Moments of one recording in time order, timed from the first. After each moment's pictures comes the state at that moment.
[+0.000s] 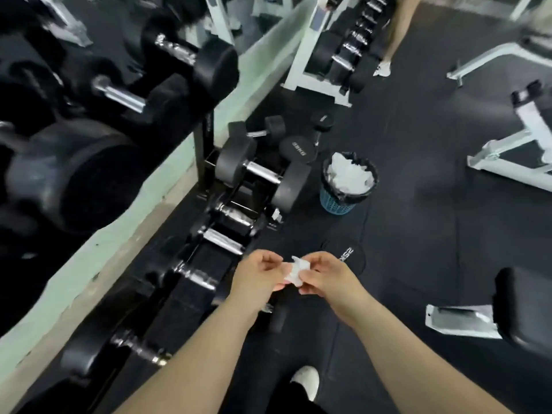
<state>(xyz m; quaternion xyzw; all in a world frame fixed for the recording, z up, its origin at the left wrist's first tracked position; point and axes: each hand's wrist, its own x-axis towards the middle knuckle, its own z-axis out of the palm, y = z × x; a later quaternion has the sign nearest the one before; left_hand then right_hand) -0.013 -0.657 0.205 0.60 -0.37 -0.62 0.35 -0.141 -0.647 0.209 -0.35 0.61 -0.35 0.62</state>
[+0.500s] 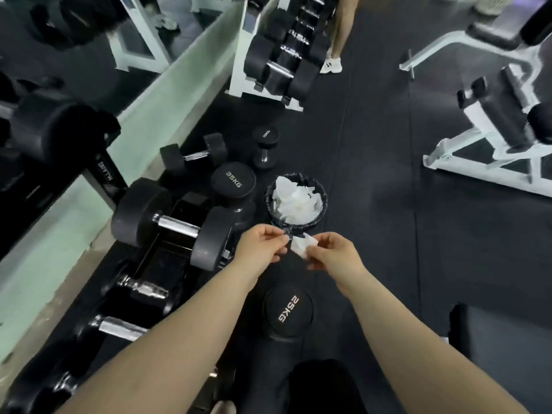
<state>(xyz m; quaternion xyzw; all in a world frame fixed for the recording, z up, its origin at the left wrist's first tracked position) -0.255 -0.890 0.211 0.58 -0.43 -0.64 0.28 -0.384 -0.851 0.203 -0.29 0.69 -0.40 0.53</state>
